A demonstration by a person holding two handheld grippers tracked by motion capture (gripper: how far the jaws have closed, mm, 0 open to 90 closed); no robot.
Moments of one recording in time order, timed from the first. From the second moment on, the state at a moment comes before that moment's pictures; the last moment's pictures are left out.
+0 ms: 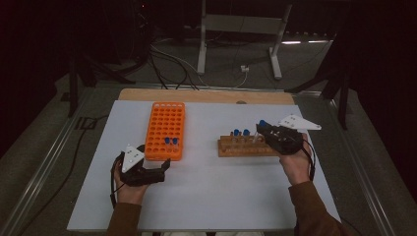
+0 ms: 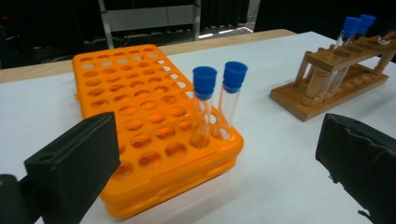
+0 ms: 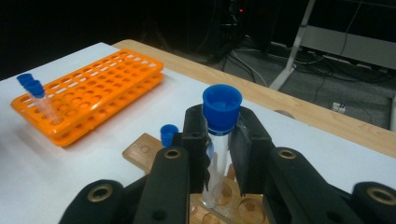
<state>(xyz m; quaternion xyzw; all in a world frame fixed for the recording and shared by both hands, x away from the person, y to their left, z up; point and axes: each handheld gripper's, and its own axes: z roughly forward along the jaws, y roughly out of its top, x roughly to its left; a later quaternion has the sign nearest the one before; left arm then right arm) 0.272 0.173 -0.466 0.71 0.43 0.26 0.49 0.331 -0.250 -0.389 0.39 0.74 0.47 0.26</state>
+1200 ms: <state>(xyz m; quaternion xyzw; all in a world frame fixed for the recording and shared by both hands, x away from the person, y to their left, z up) 0.284 0.100 -0.445 0.74 0.37 0.22 0.51 0.316 -0.184 -0.400 0.33 0.78 0.49 0.19</state>
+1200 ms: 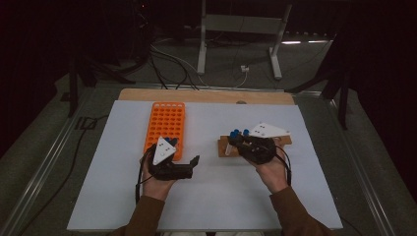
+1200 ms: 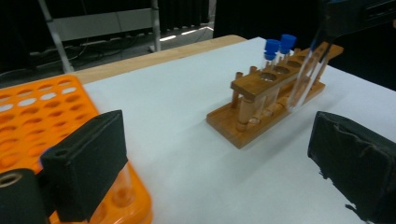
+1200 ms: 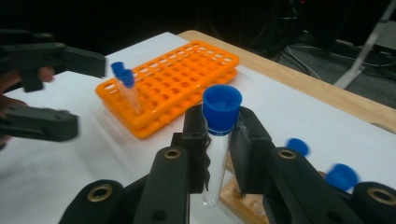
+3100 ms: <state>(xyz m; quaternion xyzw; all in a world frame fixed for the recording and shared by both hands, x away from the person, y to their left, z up) 0.288 0.063 -0.451 0.76 0.32 0.21 0.52 0.310 -0.151 -0.406 0.31 0.78 0.53 0.13</state>
